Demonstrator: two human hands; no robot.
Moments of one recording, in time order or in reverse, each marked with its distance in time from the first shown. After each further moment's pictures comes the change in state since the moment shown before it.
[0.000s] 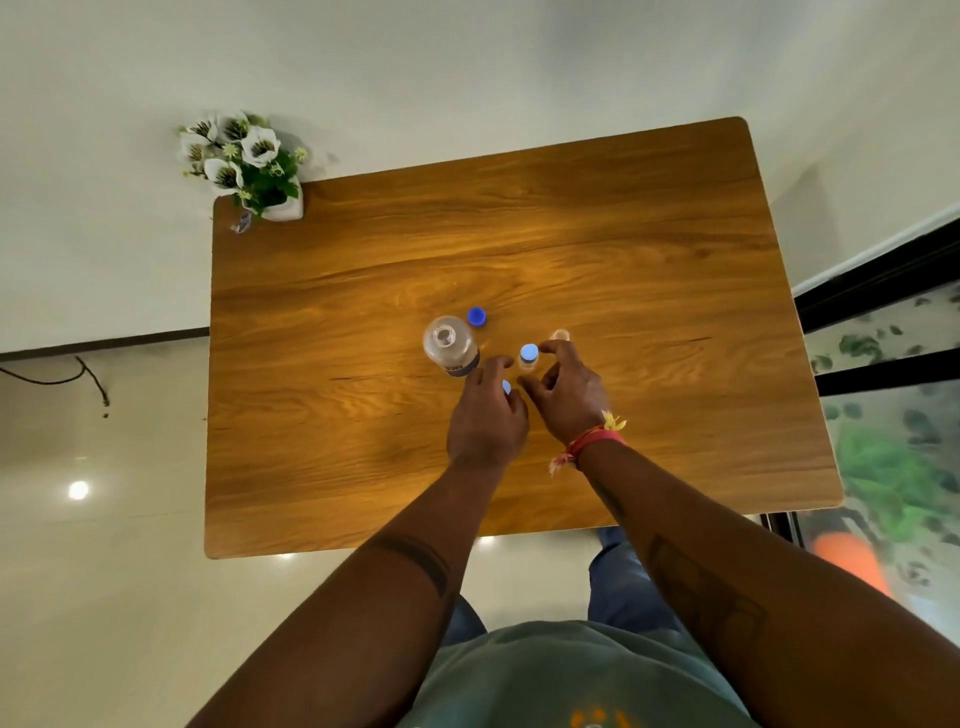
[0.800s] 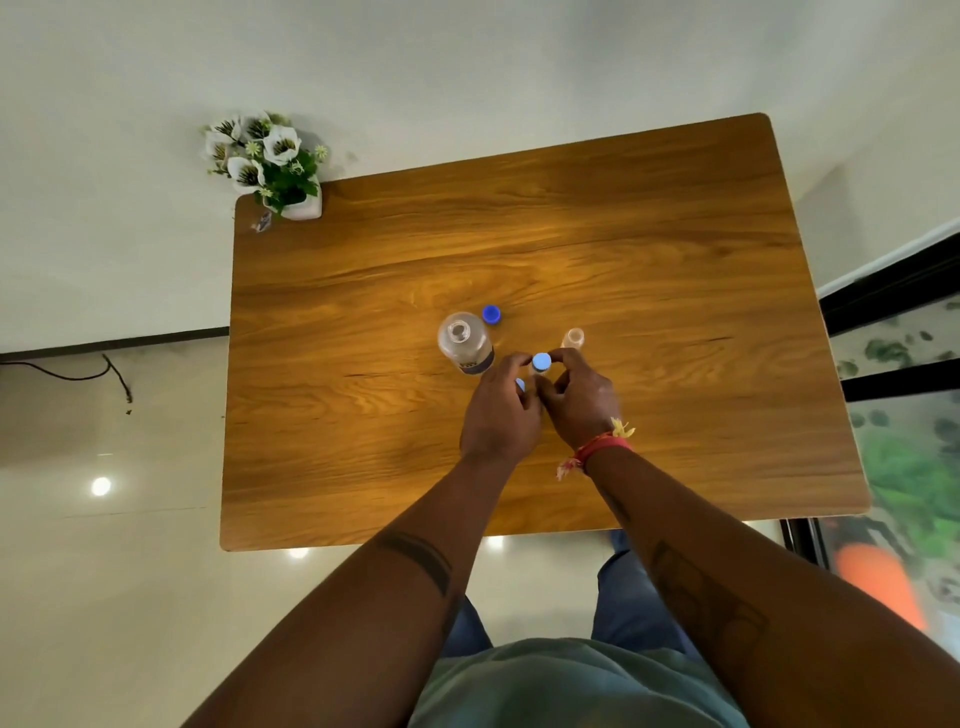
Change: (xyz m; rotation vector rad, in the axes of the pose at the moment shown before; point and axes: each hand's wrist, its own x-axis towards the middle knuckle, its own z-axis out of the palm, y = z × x) left_hand 0.000 -0.001 -0.002 -0.116 -0.039 0.023; right_hand -0.006 0.002 0.008 0.013 0.008 0.004
